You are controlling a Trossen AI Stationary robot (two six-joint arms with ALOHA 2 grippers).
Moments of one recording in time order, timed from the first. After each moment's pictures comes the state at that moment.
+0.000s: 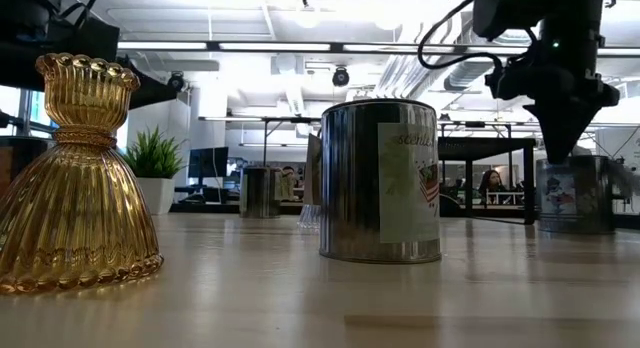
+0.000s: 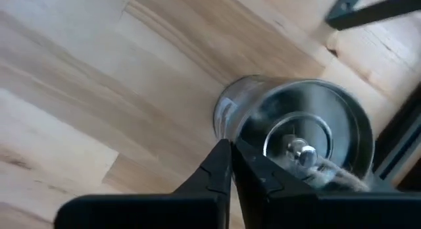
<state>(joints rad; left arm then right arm) 0.17 0.05 0.04 0.07 -0.39 -0.20 0.02 1.23 0.82 -1.10 0.16 1.02</state>
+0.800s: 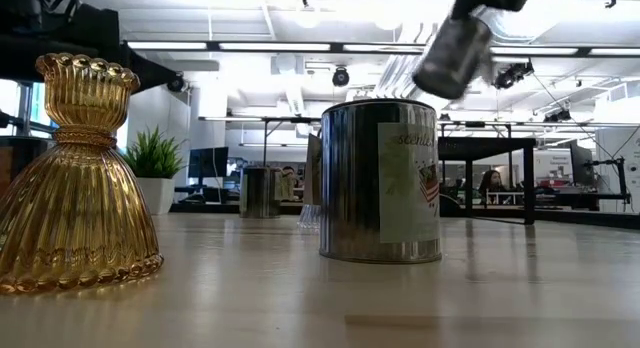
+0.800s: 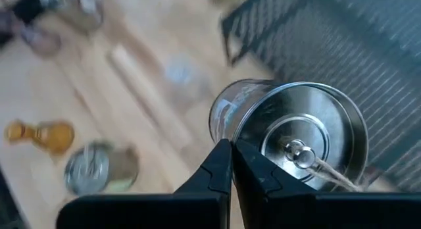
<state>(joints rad) 0.17 0.05 0.04 0.20 -0.42 -0.16 -0.05 1.23 1.48 -1.19 0.22 0.64</state>
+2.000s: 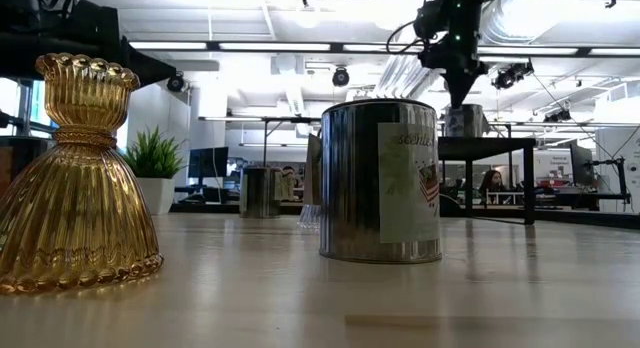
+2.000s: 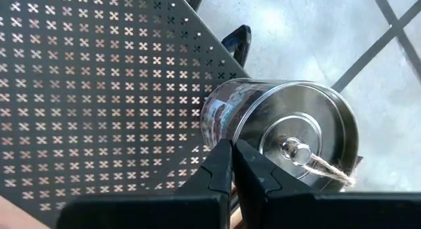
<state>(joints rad) 0.17 0.05 0.04 0.23 -0.42 -0.11 -0.91 1.66 1.77 -1.36 0.17 -0.19</state>
